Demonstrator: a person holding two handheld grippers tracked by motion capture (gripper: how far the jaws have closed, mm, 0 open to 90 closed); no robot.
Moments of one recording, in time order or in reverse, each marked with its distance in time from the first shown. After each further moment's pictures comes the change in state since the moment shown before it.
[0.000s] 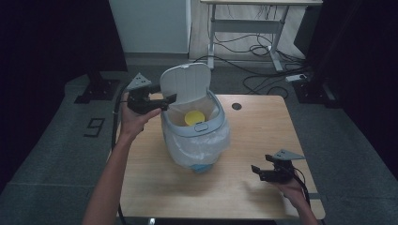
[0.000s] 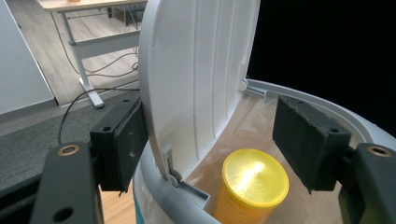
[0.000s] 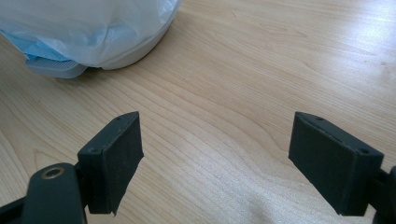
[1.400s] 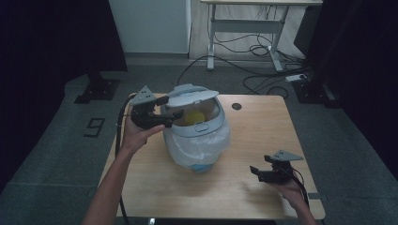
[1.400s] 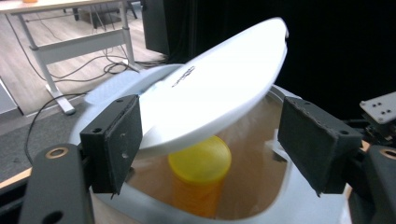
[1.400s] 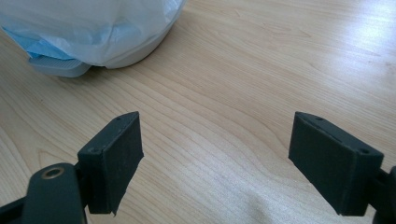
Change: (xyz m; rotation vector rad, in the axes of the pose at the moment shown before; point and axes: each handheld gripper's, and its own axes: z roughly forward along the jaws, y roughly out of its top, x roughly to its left) left arm -0.040 -0.018 -0.015 0.007 -0.114 0.044; right arm 0.006 0.001 0.001 0.009 -0.009 -0.005
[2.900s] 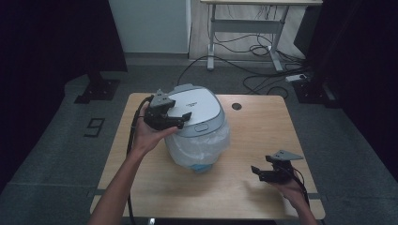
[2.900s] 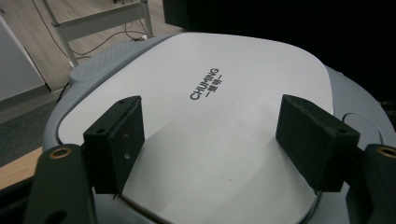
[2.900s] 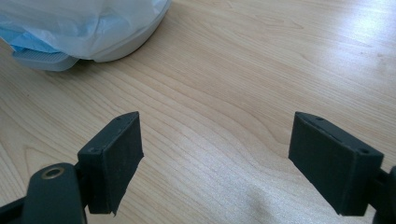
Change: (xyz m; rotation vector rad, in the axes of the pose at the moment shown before) left arm -0.012 -0.005 0.035 0.116 0.127 0.032; right arm -0.004 -0.002 0.001 0.022 -0.017 0.005
